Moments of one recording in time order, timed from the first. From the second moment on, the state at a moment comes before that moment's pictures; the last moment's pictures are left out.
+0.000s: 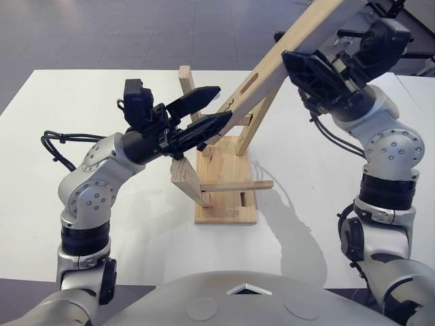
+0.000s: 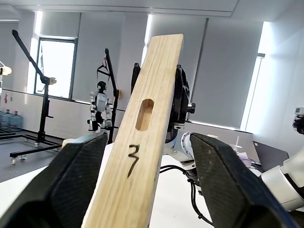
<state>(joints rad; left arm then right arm) -0.22 0.36 0.08 -0.52 -0.98 0.58 -0.70 -0.58 -0.45 -0.20 -0.13 1.16 0.67 1.01</state>
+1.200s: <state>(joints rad) -0.05 0.55 0.39 -0.58 -1.12 0.54 -0.58 -0.04 -0.59 -0.21 -0.12 0.89 0.36 1.41</state>
